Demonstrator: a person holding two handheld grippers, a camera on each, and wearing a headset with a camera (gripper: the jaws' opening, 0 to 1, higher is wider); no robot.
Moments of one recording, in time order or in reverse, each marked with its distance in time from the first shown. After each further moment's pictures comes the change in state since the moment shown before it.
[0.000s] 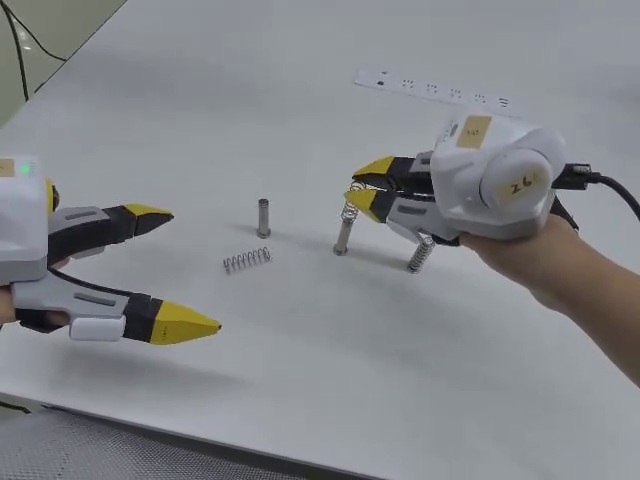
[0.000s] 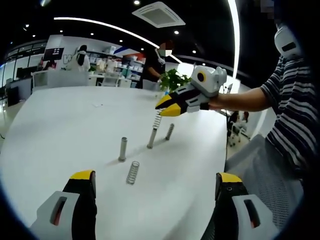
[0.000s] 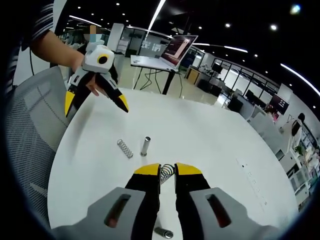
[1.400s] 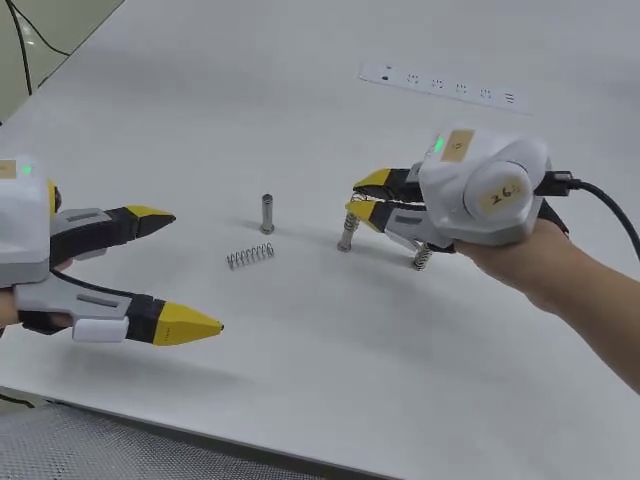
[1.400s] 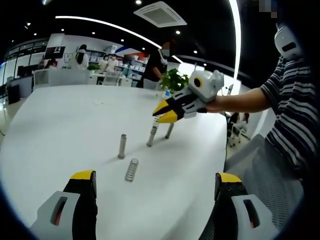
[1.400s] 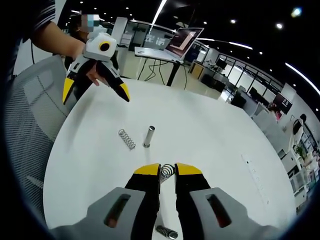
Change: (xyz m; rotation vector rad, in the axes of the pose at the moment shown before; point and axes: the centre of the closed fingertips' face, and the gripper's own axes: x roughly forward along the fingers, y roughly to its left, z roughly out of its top) left arm -0.002 -0.003 -0.005 -0.013 0.002 0.003; right arm 0.013 0.010 -0.018 -0.027 0.055 0.024
